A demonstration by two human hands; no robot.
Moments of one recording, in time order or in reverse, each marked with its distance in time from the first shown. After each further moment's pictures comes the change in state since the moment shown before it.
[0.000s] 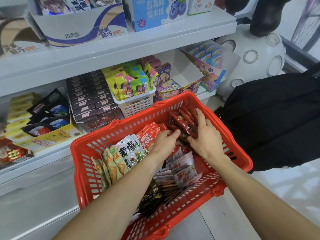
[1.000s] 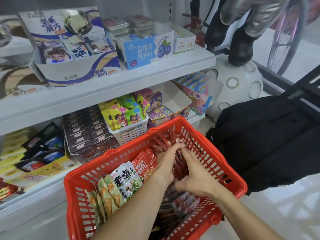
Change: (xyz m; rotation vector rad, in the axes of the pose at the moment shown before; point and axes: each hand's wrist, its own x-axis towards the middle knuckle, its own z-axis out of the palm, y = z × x) left_hand 0.007 0.038 0.033 -0.483 0.061 -0.131; right_hand -0.026 -0.012 -0.019 0.499 -0.382 -0.130
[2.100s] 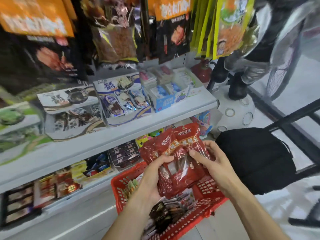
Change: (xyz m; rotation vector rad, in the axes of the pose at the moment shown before) left_hand -0.245 0.171 -0.038 -0.142 -0.135 -0.076; right_hand -0.067 -0.251 -0.145 0.749 0.233 0.274
